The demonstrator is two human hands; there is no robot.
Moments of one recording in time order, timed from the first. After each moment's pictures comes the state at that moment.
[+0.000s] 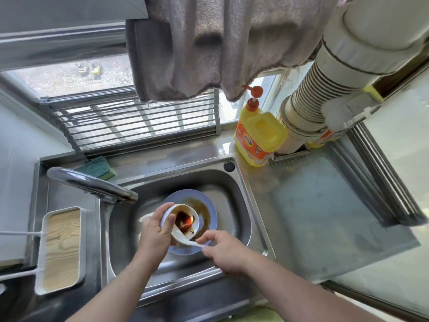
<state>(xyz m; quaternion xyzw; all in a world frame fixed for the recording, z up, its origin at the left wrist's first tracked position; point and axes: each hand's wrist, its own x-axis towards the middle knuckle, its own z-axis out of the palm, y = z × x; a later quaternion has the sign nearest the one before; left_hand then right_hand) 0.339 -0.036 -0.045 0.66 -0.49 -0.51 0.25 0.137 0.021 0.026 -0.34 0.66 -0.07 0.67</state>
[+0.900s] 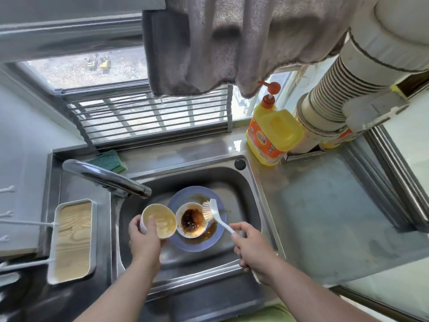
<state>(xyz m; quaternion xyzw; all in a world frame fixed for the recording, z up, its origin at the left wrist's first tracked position) 0.373 -0.026 -0.087 0.78 -0.21 -0.46 0.35 0.117 0.039 -0.002 -0.21 0.71 -0.22 0.63</state>
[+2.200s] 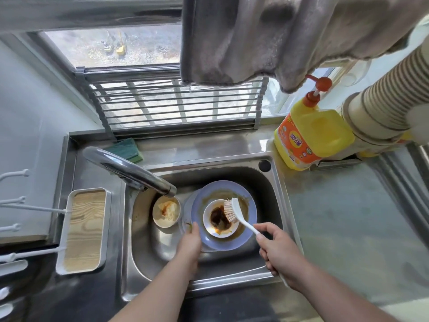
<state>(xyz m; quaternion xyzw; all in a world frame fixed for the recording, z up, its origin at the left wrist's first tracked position) 0.325 -0.021 -0.129 0.75 -0.15 -0.63 0.13 0.107 0.018 -0.010 -0.23 0.72 -0.18 0.63</state>
